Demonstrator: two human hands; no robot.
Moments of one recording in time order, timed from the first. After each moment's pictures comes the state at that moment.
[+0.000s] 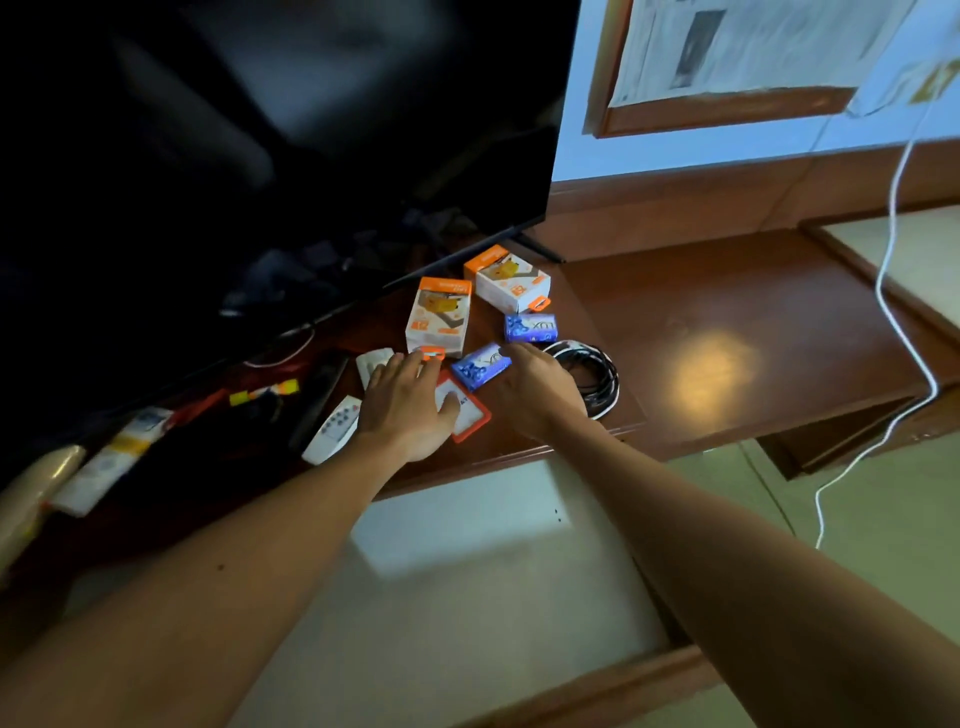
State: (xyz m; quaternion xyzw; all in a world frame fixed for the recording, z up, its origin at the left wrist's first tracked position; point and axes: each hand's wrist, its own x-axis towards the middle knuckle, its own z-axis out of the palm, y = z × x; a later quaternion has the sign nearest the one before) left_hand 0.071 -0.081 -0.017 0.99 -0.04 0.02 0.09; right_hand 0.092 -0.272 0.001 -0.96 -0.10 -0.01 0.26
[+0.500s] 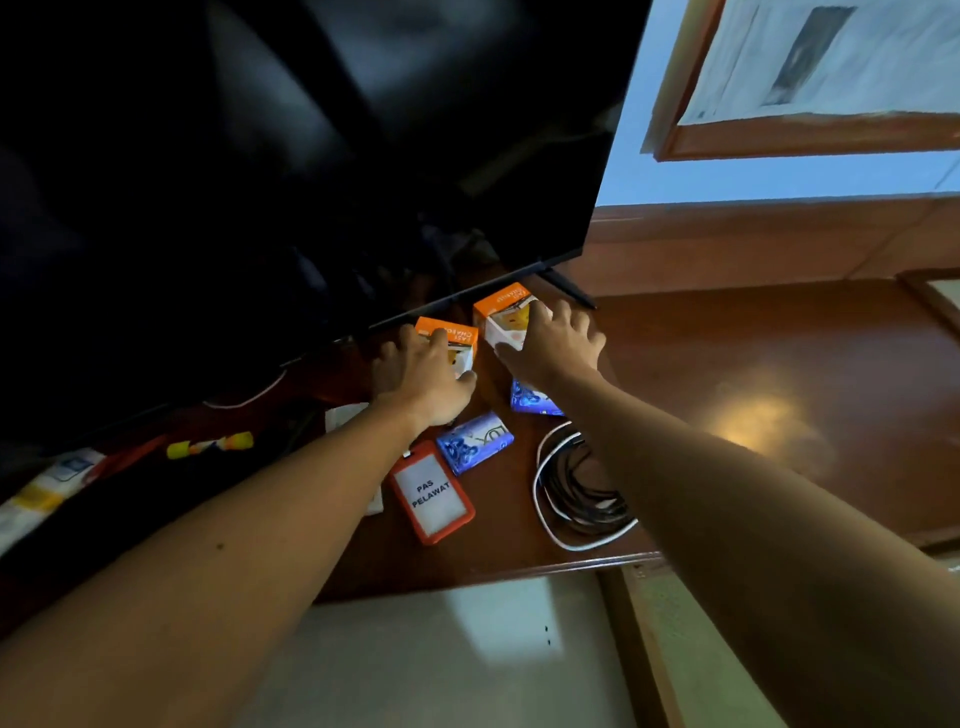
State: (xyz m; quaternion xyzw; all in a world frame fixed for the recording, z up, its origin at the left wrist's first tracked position) left_hand 0.223 -0.118 -0.010 0.99 0.12 -0.04 0.09; right_hand 0.288 -0.276 -0.011 -0.99 -0.05 0.03 0.10
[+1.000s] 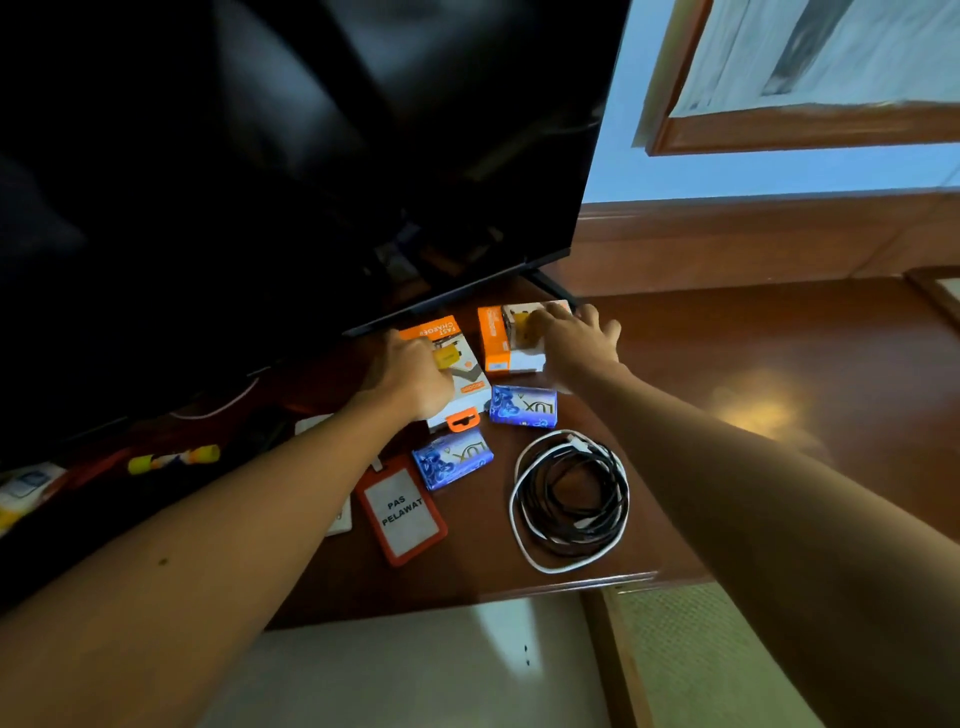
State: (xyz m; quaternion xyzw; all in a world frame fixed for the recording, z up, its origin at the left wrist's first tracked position) left_hand 0.247 -0.134 0.000 0.97 0.16 -0.09 0.16; right_hand 0.331 -0.328 -0.023 -0.99 -0.15 0.05 0.01
